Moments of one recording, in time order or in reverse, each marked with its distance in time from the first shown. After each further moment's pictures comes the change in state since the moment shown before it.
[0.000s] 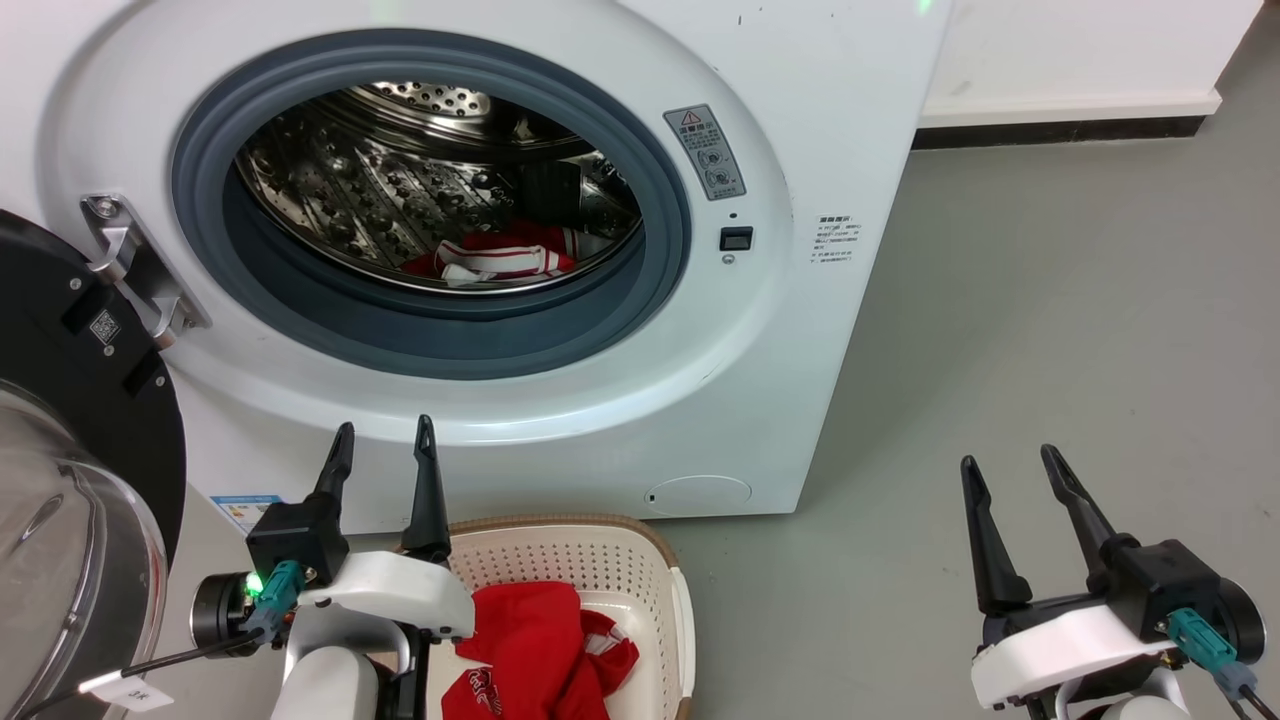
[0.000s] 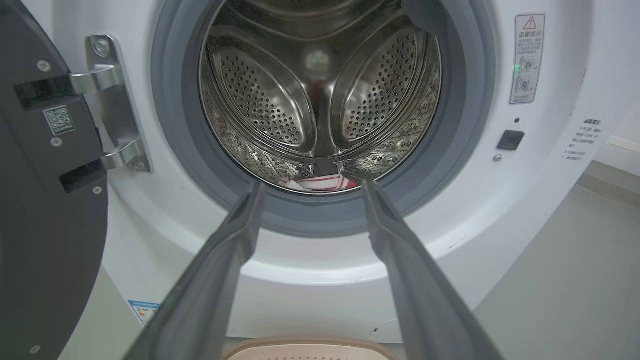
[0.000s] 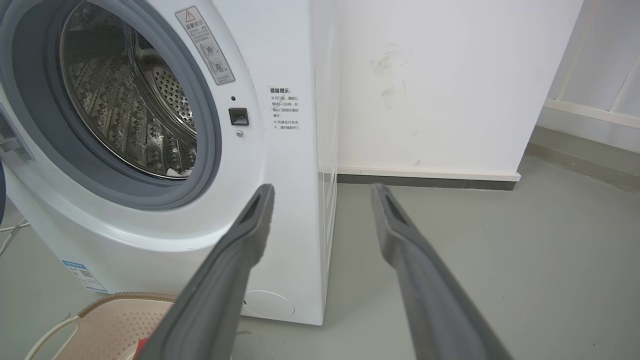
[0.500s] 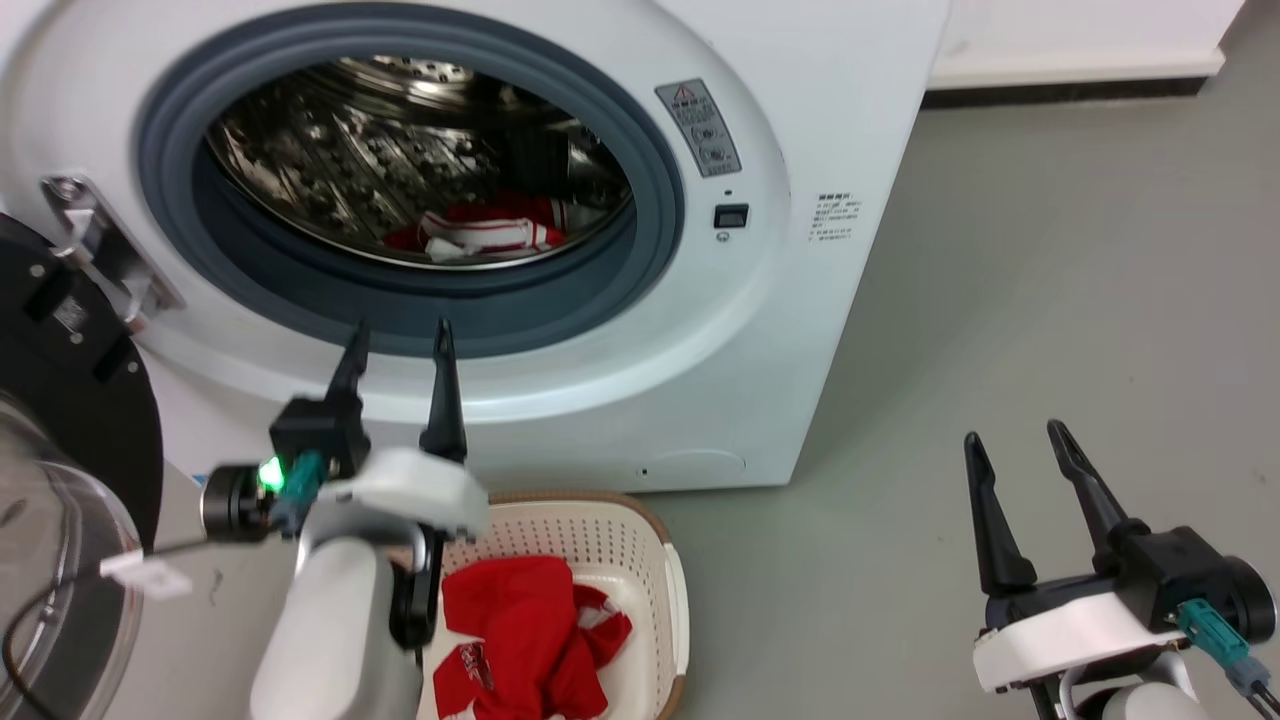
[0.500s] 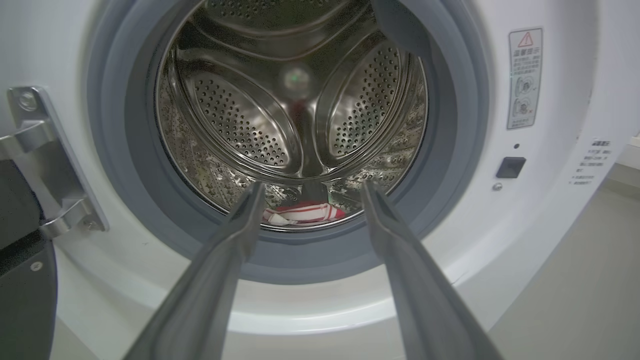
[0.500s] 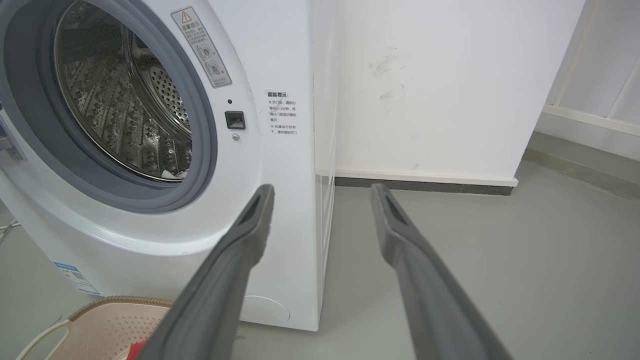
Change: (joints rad) left arm -0.178 0.000 -0.017 0.095 0.051 0.000 0.000; right arm -0.004 0.000 0.003 -0.054 -0.011 0.000 0.004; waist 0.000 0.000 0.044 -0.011
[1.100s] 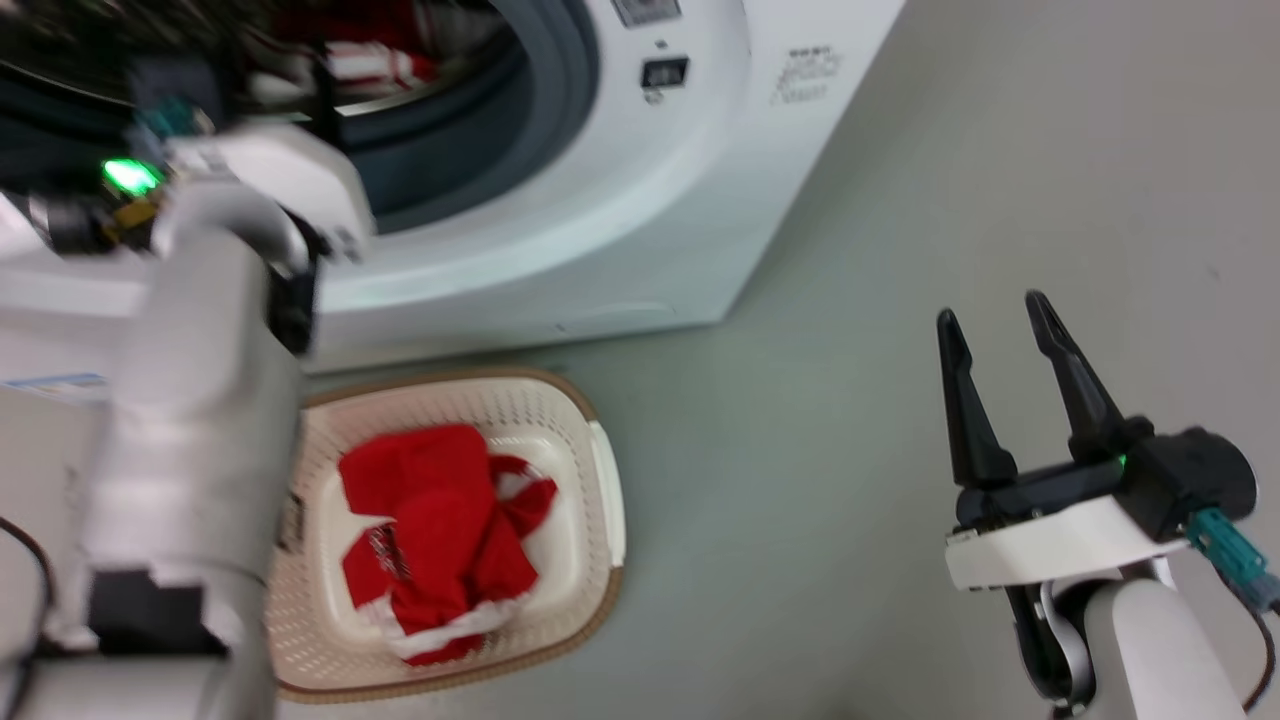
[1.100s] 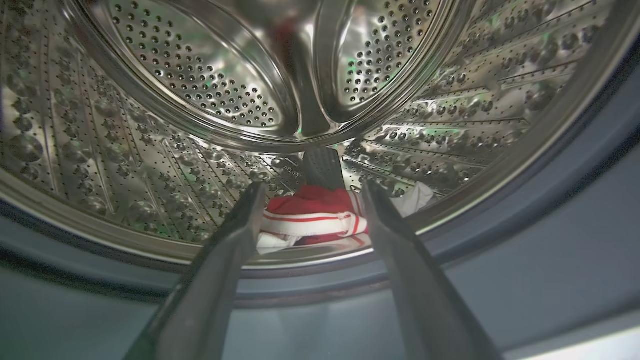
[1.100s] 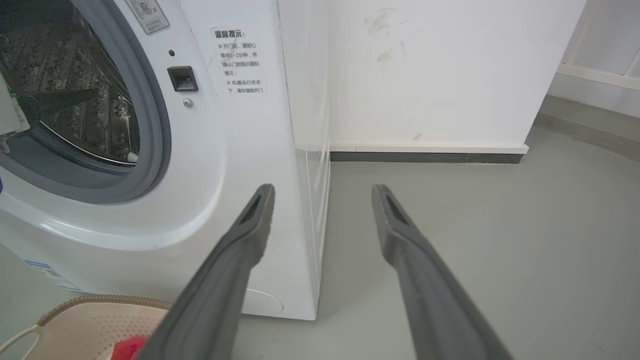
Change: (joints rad) left arm -0.613 0.129 0.014 0.485 0.028 -0.015 0.080; right arm -0.157 -0.001 0.067 -0.047 0.064 0.000 -0.013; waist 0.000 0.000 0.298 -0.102
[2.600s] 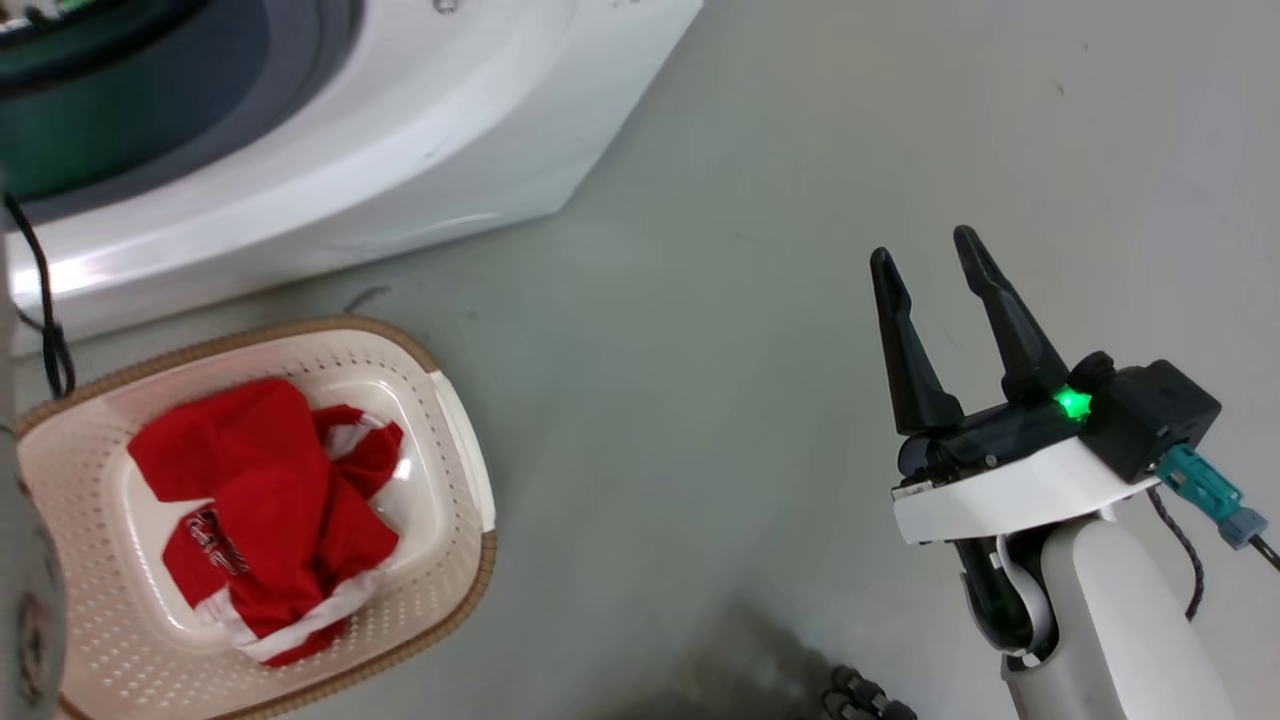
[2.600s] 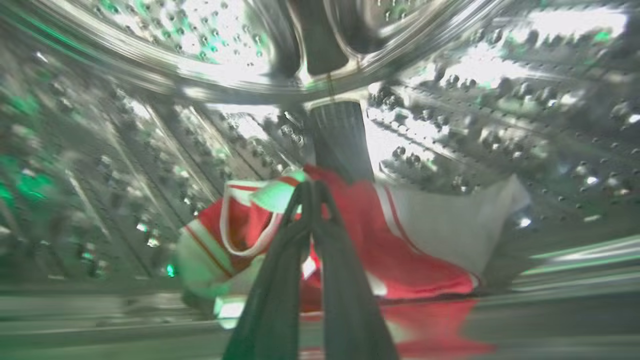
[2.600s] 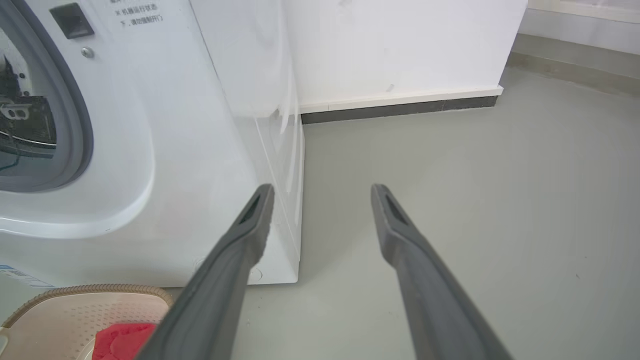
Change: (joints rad) left arm -0.357 0.249 -0.053 0.074 0.013 0.070 0.428; right arm -0.130 0.001 0.121 0.041 0.169 0.000 -0.003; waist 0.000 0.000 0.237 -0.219
